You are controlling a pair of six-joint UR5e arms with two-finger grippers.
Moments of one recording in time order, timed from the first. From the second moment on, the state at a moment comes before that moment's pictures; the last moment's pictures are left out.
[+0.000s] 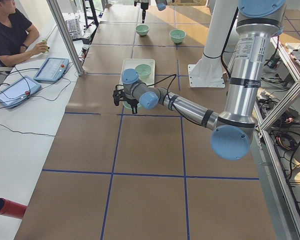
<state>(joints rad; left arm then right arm) -1.05 -1.72 -1.81 -1.84 -2.32 -0.97 1.20 -1.58 1.51 -0.94 2.29 0.63</state>
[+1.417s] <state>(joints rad) -1.05 -1.88 -1.80 -1.78 -2.32 -1.15 1.15 -1.50 1.41 -0.92 2.31 0.65</state>
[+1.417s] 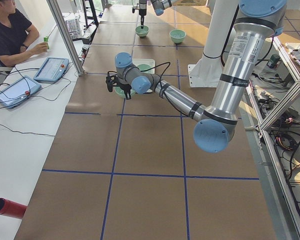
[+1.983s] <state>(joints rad) -0.86 -2.05 -1.77 -1.78 -2.16 -1.45 1.23 -1.43 1.43 -0.93 2.44 0.66</state>
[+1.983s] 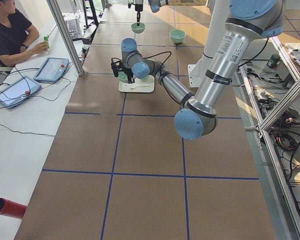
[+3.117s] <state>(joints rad) -0.58 -2.26 -1.62 -1.79 -1.93 -1.66 1.26 -1.37 1.49 -0.93 2.50 0.85</state>
